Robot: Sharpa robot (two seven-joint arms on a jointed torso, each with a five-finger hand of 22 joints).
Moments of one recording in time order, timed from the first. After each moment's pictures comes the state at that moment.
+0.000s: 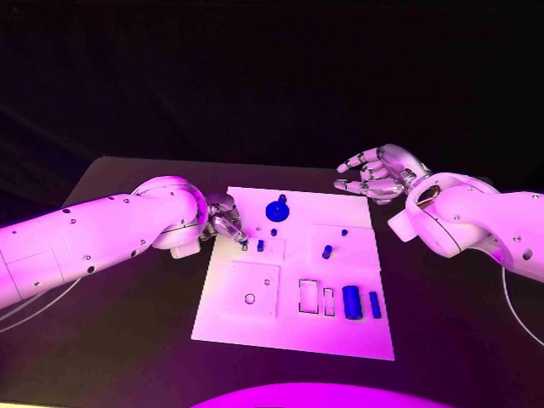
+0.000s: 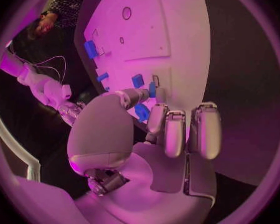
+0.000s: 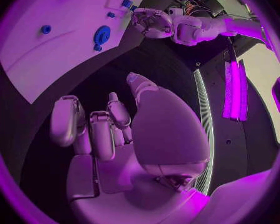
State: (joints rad) left arm 1.23 -0.71 -0.04 1.41 -1.07 0.13 -0.50; left_hand 1.18 -0.21 0.74 0.19 0.35 0.86 0.09 0.64 0.82 1.36 -0.01 1.36 1.21 1.47 -0.06 1.57 1.31 0.06 1.46 0.05 1.46 1.31; right arm 1.32 -0.90 -0.17 1.57 -0.73 -0.52 -0.01; right_hand 1.37 -0.20 0.27 0.25 0.28 0.82 0.18 0.24 0.34 1.27 0.09 1.28 1.20 1.47 0.01 1.50 1.31 0.08 1.37 0.12 1.24 1.31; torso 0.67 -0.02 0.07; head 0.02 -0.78
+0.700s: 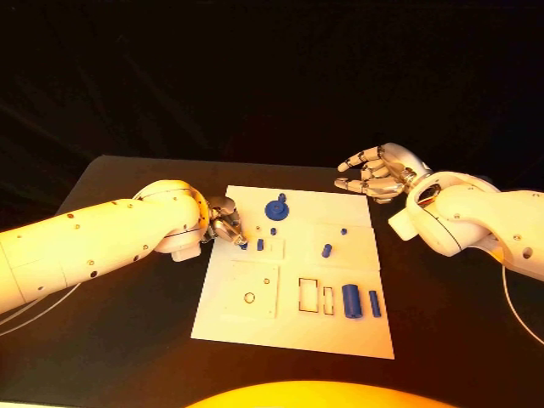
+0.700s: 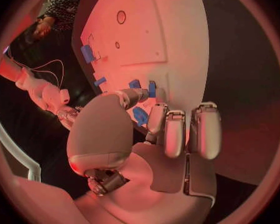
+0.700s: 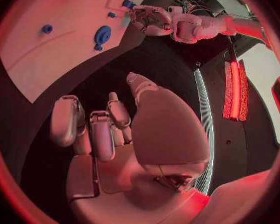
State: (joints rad) left arm 1.21 -0.70 -0.04 1.41 -1.11 0.13 -0.50; left_hand 1.17 -0.22 0.74 0.19 0.35 0.86 0.09 0.65 0.85 1.36 -0.01 1.36 1.21 1.47 -0.06 1.57 1.31 0.06 1.46 0.05 1.46 1.31; right arm 1.32 -0.90 -0.17 1.57 -0.73 -0.52 -0.01; right_hand 1.37 -0.20 0.27 0.26 0.28 0.82 0.18 0.25 0.34 1.27 0.09 1.28 1.20 1.47 0.01 1.50 1.31 0.08 1.37 0.12 1.24 1.31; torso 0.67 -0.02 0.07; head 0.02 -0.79
